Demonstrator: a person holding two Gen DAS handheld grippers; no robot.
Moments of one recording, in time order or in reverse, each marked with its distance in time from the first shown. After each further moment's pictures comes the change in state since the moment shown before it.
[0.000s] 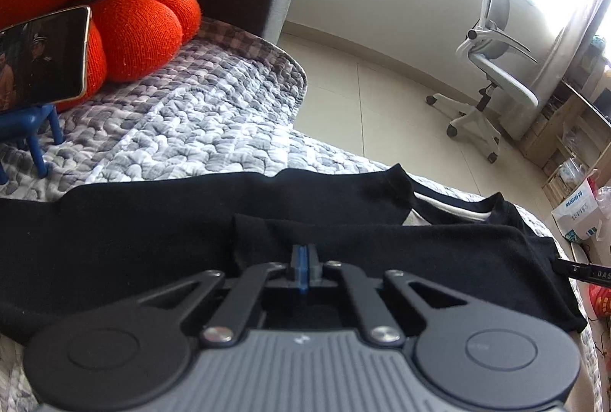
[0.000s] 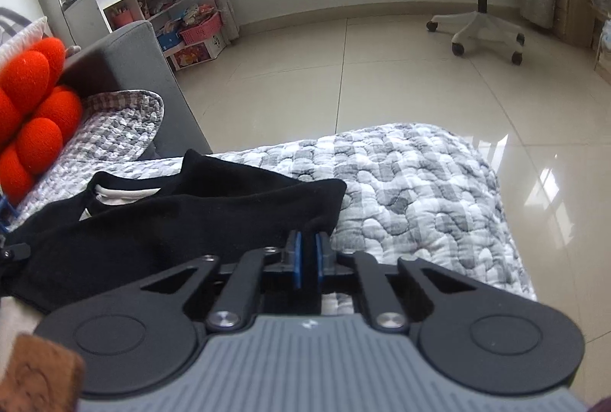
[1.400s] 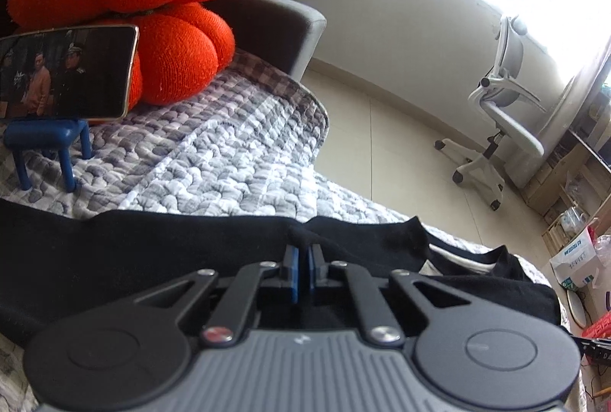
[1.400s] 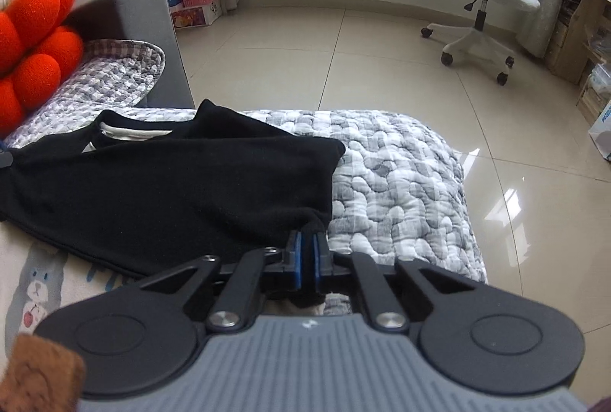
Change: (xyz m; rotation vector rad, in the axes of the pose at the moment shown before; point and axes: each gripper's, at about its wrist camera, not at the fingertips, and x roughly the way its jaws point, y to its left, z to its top) left arm -0.009 0.020 0.004 -0.079 -0.092 0.001; right arm -0.026 0.028 -0.024 -0.160 0.088 -0.129
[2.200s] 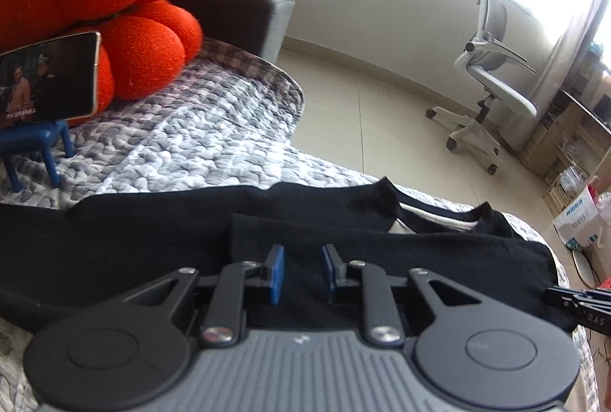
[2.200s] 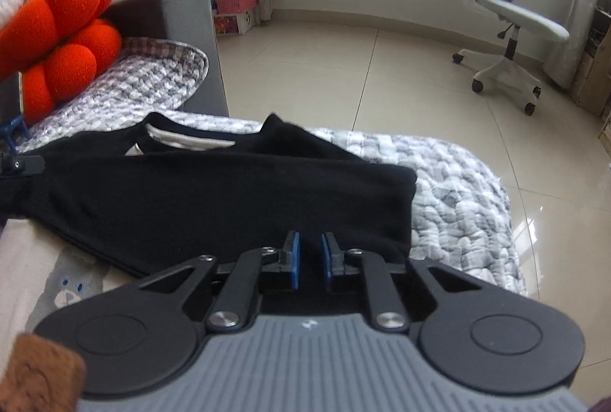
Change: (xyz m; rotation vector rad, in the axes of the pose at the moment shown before) left arm -0.004 -0.036 -0.017 0.117 0.090 -0.002; right arm 0.015 0.047 0.005 -0.073 -0.023 0.057
